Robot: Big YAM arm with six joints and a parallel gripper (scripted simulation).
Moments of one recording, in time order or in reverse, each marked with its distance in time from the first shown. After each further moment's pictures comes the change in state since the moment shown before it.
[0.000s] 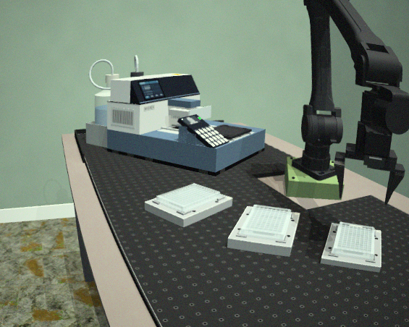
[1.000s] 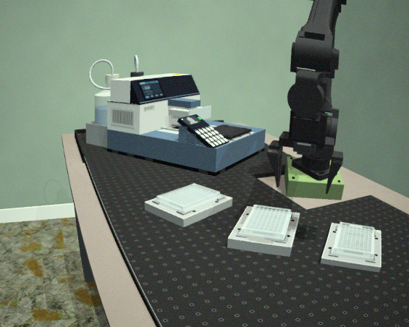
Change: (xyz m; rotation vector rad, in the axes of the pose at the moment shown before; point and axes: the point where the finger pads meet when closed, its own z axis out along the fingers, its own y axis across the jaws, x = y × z) arm -0.005 -0.126 -0.006 0.002 -0.001 -0.043
